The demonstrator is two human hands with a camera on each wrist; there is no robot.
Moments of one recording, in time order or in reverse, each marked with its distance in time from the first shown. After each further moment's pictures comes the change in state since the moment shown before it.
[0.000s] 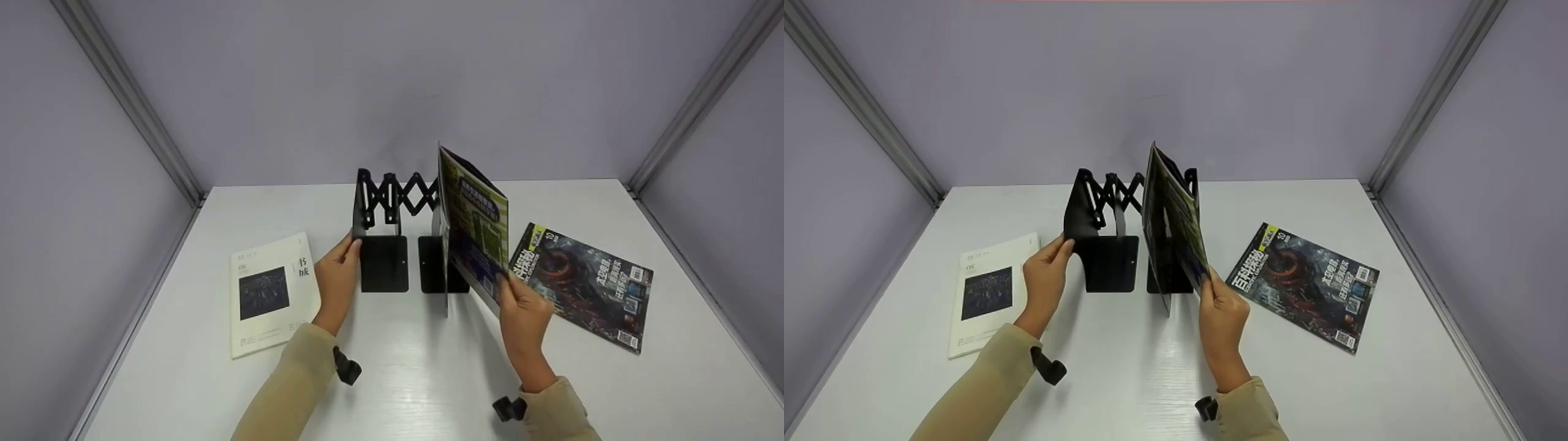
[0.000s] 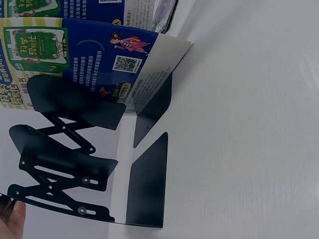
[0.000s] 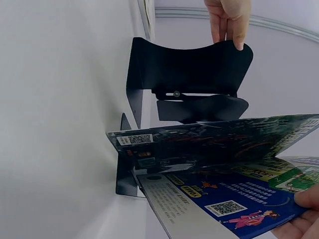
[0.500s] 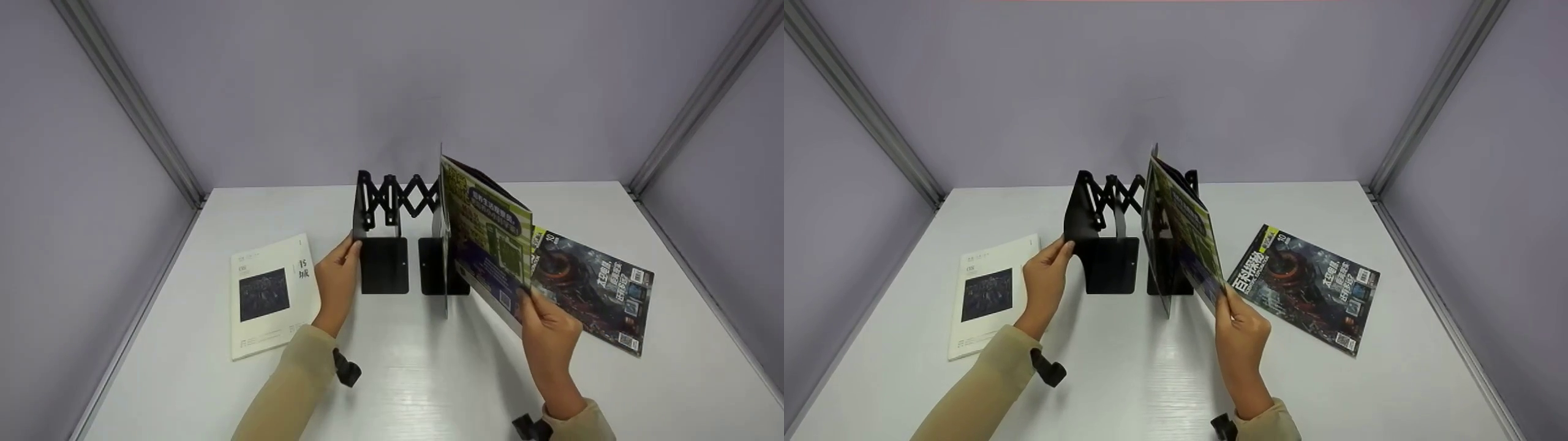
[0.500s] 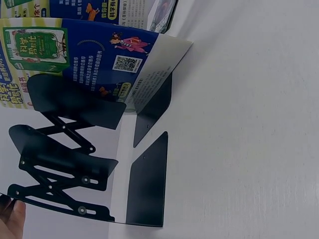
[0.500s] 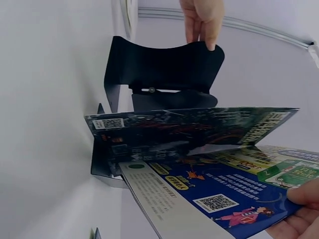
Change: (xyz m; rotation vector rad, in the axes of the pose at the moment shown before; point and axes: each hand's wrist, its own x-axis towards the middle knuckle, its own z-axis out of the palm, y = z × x) left_hand 0.001 -0.001 0.000 -0.018 0.000 0.006; right_hand -0.001 -0.015 -0.038 -0.015 -0.023 0.001
